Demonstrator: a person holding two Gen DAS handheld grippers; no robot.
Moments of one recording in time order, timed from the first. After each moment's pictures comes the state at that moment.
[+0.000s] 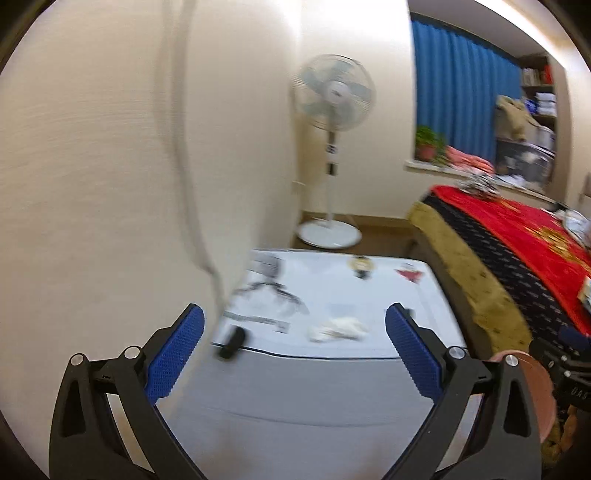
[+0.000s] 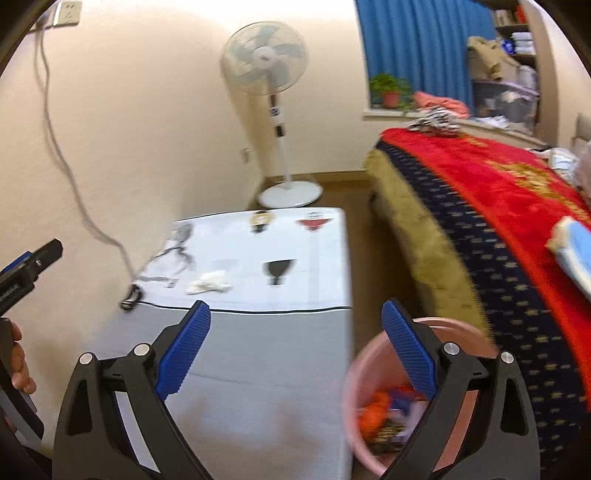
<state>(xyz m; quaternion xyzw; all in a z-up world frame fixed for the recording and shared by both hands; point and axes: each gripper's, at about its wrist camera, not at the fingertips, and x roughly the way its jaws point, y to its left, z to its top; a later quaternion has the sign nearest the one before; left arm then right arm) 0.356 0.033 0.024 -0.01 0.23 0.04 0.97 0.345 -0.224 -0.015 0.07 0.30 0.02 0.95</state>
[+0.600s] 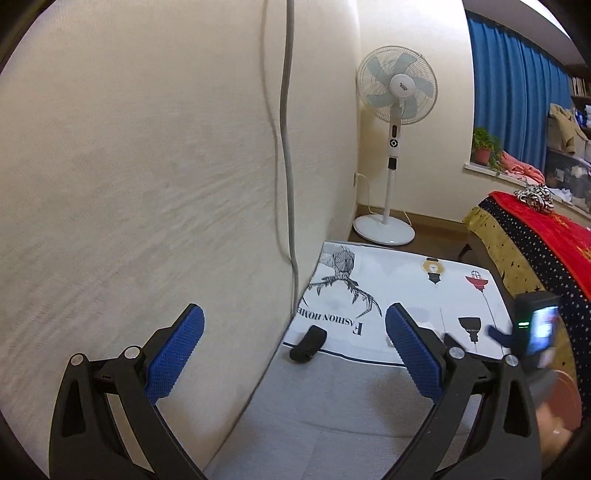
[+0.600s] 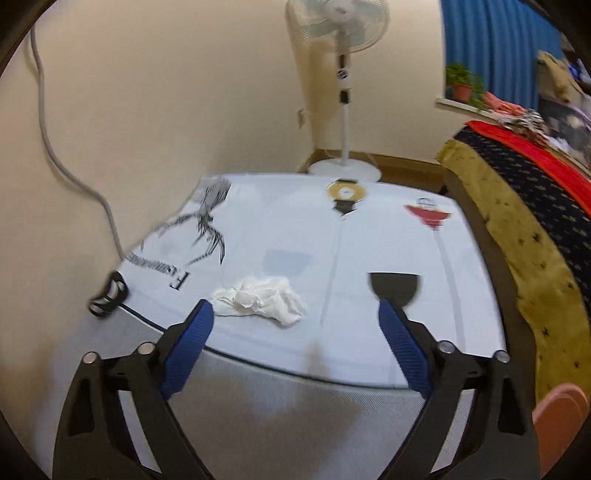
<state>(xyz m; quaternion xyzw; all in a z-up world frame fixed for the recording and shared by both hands) 0.386 0.097 0.009 -0.03 0.25 0.12 0.96 0.520 -0.098 -0.123 0.00 0.34 0.09 0.94</state>
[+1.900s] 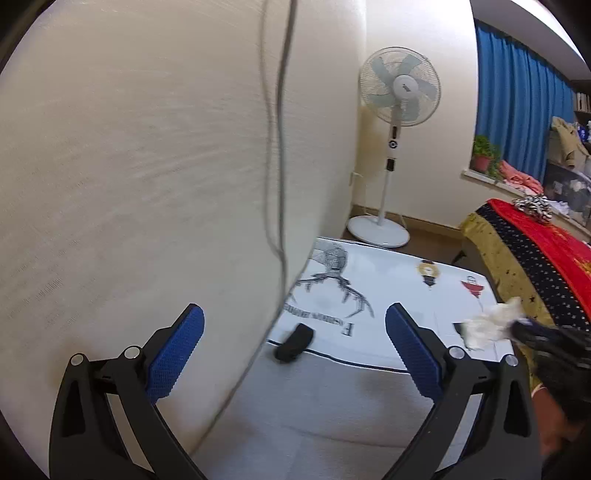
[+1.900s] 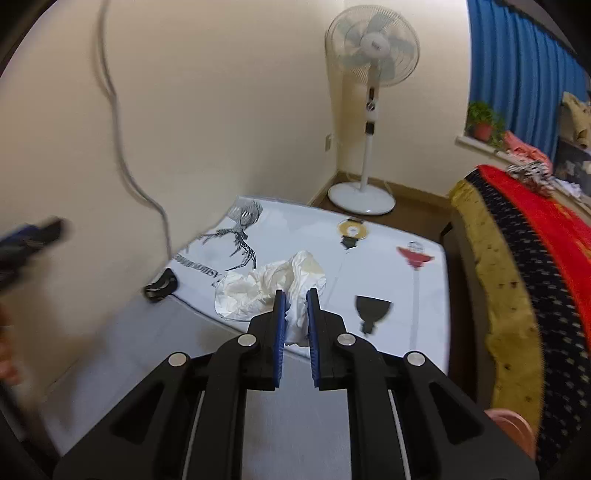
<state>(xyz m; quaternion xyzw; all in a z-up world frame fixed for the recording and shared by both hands) 0.397 0.094 -0.012 -0.06 0.25 0.11 0.96 0.431 -0.122 -0.022 -0.05 0.30 0.13 0.94</state>
